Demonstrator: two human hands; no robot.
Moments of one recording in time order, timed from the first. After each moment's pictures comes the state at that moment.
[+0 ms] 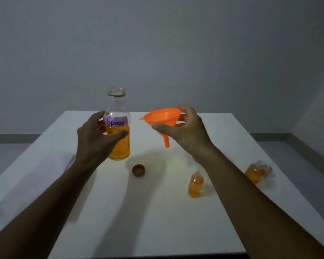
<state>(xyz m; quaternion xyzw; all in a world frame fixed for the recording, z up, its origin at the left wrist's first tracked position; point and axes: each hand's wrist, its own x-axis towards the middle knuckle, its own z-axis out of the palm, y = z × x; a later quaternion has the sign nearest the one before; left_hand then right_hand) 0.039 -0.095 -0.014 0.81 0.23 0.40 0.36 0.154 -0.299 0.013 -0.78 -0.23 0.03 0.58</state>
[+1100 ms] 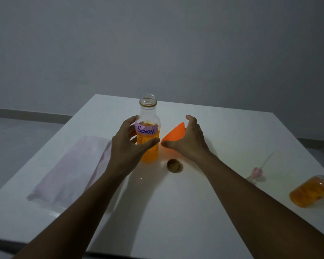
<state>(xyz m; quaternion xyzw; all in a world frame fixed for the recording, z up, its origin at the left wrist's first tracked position) 0.026 -0.061 -0.079 0.77 0.24 0.35 0.48 0.162 -0.180 -0.075 -0.91 -0.22 0.06 0.35</state>
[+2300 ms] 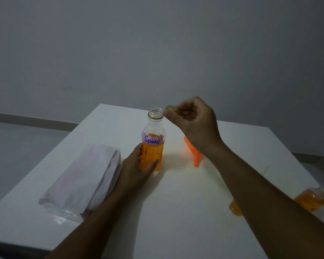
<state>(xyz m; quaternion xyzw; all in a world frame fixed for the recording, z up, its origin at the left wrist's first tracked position) 0.014 -0.061 -0.117 0.83 0.24 0.23 0.45 0.120 -0.188 0.023 -0.74 -0.36 -0.04 0.57</state>
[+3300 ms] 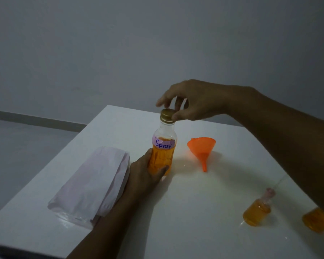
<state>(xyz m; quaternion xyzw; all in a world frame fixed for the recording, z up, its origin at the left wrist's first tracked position) 0.020 -0.046 -0.116 0.86 0.24 0.14 0.43 0.148 -0.140 0.110 -0.77 -0.64 0.06 0.04</state>
